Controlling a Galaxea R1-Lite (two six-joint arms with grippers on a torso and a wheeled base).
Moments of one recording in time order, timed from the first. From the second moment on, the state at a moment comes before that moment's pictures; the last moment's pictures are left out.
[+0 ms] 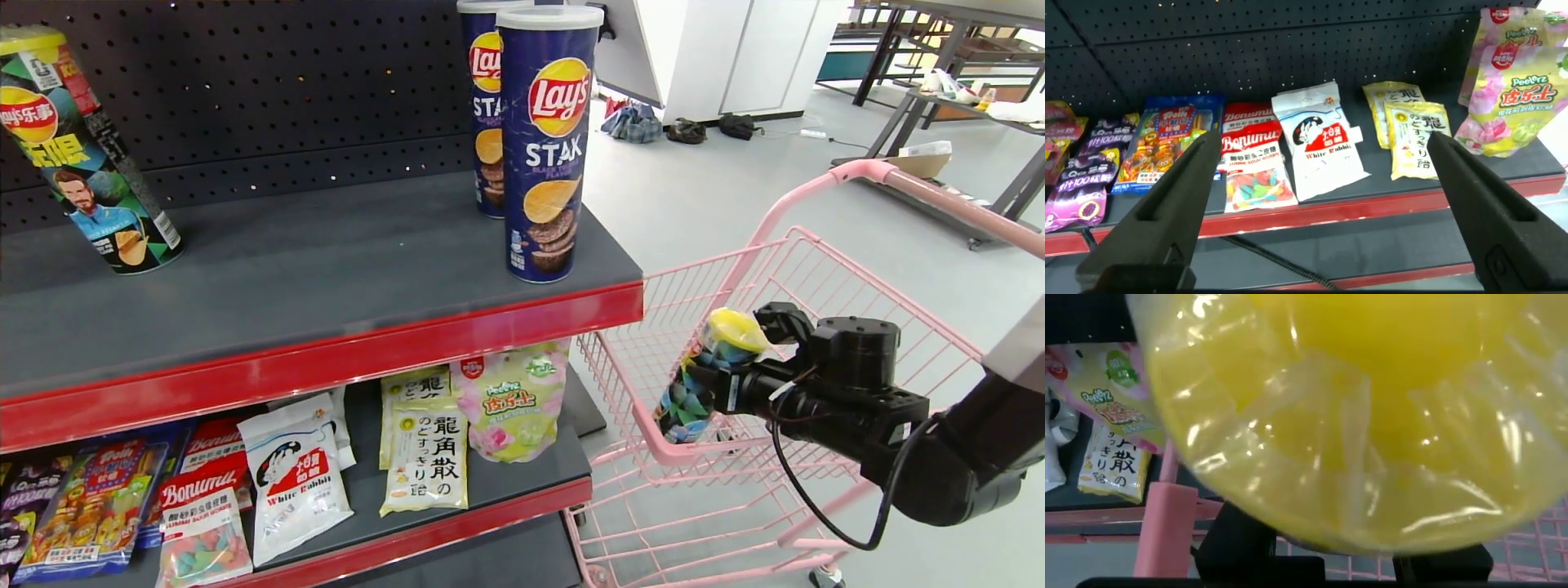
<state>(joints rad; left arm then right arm) 0.14 0.10 0.00 0.00 0.01 0.00 0.20 2.02 -0.55 -1.11 0.14 0.14</state>
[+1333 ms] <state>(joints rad) 0.14 0.10 0.00 0.00 0.01 0.00 0.19 0.67 -0.75 0.31 0.03 -0.12</state>
